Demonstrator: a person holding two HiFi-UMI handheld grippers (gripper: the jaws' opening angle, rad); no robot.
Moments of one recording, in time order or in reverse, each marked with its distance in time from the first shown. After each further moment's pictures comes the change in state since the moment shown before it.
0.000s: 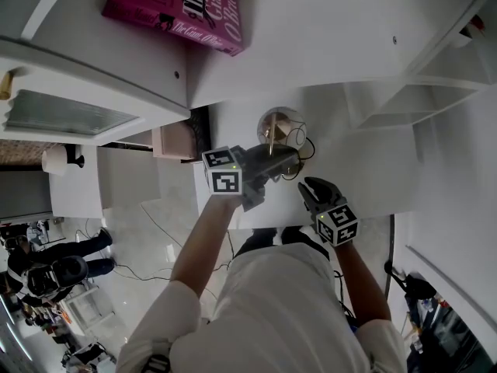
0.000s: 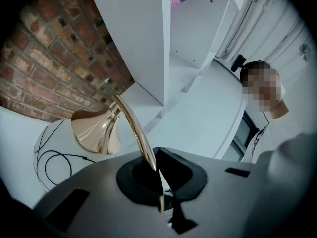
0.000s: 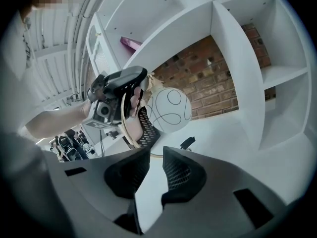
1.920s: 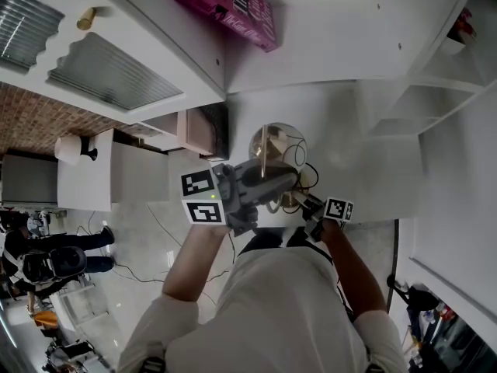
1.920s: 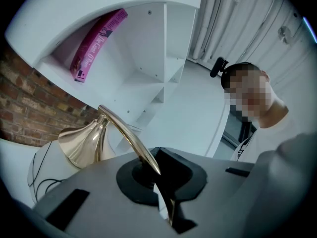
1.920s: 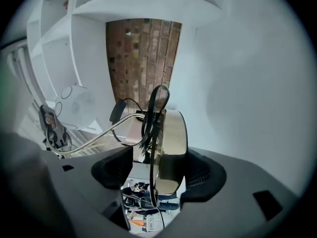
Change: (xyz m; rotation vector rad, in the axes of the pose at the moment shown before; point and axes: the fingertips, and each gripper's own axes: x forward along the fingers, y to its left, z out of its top) left arm -0.059 -0.162 0.043 0.175 -0.075 -0.034; right arm 0.057 0.027 -0.110 0.946 -0.024 0.324
